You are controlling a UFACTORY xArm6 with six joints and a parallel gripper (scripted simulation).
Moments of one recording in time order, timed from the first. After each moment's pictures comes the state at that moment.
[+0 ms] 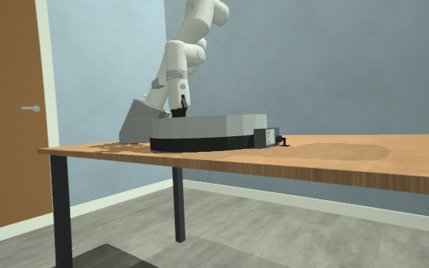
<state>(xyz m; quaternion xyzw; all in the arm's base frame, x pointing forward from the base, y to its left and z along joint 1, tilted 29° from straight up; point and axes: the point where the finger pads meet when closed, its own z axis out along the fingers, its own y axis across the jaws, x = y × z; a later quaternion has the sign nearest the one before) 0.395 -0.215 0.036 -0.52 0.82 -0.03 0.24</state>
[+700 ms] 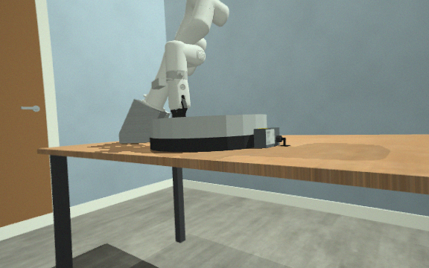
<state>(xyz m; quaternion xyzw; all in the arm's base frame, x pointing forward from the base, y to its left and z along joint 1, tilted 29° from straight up) 0.396 -0.214 0.035 -0.52 0.82 -0.03 0.24</state>
